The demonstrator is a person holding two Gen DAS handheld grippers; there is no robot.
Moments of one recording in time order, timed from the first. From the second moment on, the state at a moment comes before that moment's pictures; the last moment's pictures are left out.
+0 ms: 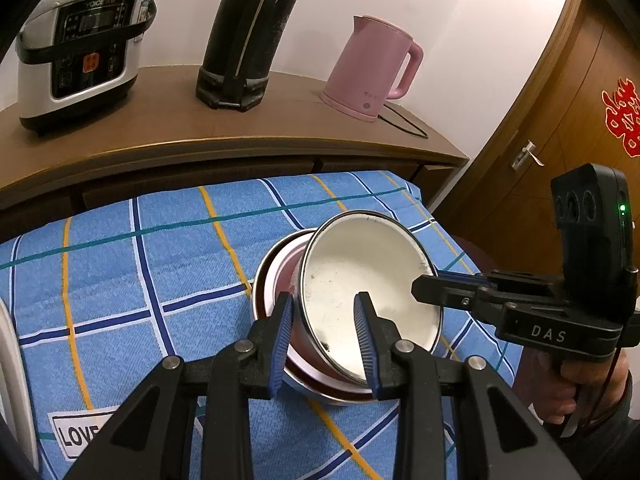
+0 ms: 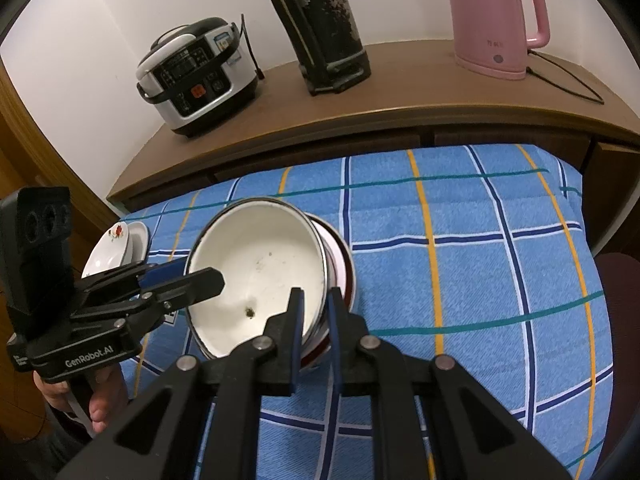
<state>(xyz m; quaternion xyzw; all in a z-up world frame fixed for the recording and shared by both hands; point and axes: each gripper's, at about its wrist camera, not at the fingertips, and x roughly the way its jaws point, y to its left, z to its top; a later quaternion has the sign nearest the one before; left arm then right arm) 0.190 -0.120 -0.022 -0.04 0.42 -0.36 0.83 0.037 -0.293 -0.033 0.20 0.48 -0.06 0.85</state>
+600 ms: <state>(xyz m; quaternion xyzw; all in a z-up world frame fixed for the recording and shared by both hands) 0.191 -0.118 -0.020 -0.05 0.41 -0.36 0.83 0.038 -0.294 -0.035 0.19 0.48 -0.06 0.85</state>
